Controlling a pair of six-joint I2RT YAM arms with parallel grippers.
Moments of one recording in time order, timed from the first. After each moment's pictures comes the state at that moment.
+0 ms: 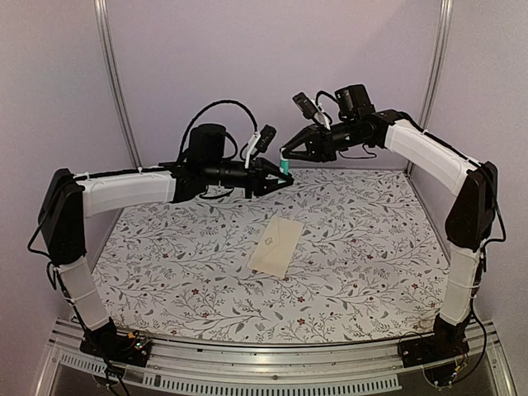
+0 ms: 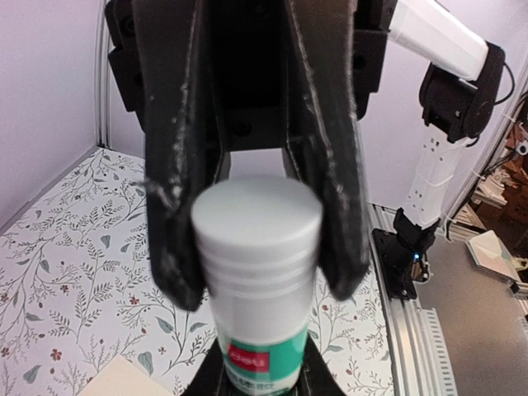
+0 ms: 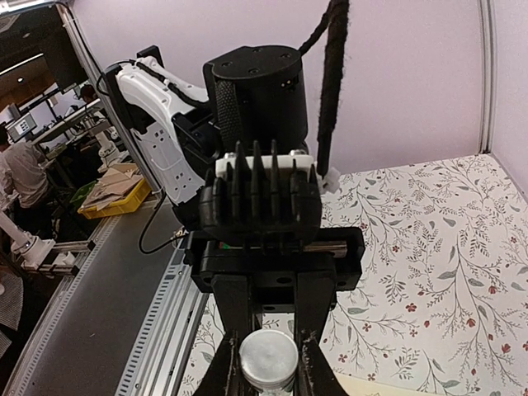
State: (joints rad) left arm -0.70 1.81 1.38 0.20 0.78 -0.08; right arm 0.54 1.97 1.98 -0.60 -1.21 -0.27
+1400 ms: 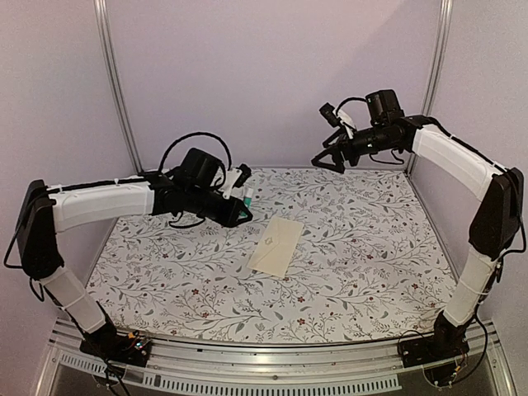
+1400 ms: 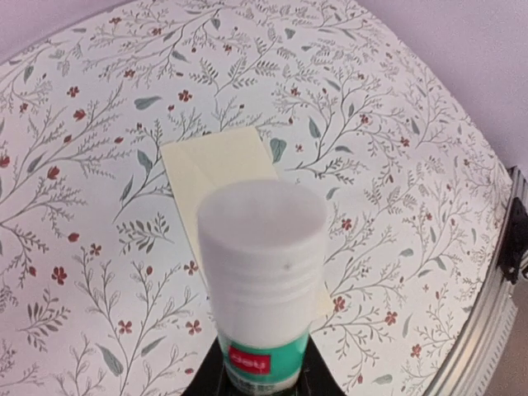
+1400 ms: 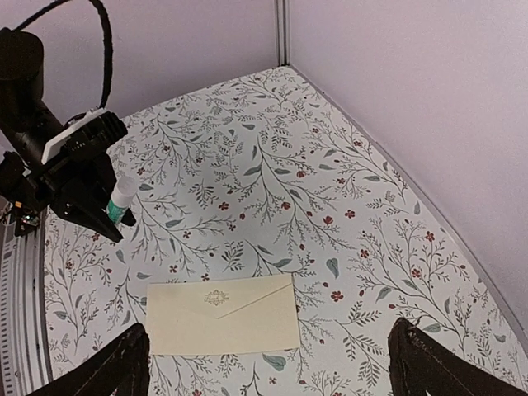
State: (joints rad) left arm -0.73 1.63 1.21 -0.26 0.20 -0.20; right arm 0.40 1.80 1.76 -0.60 -0.69 -0.37
